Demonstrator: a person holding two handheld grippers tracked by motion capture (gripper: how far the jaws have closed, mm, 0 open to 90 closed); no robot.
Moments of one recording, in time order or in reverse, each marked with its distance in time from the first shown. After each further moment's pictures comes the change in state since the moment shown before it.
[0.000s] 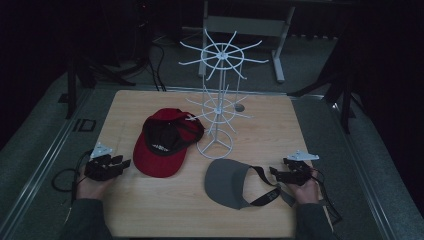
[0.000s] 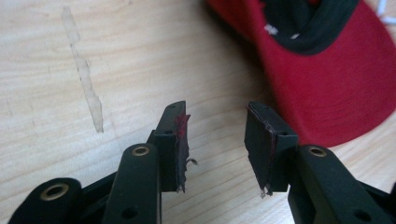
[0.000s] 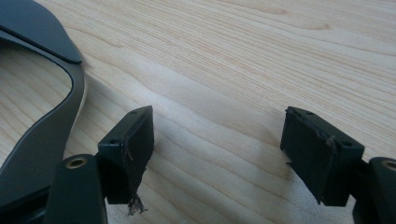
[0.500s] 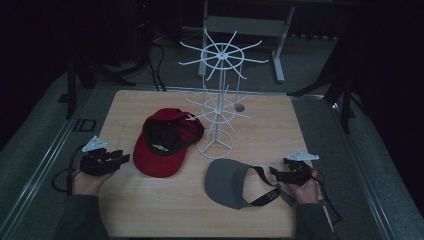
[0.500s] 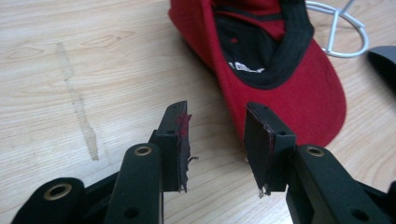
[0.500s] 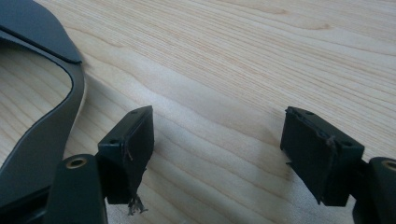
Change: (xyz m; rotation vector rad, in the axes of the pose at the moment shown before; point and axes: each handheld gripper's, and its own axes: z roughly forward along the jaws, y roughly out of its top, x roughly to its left) left arm -0.001 0.022 -0.017 -0.027 -0.087 -0.005; right arm 0.000 0.000 0.000 0.000 0.001 0.002
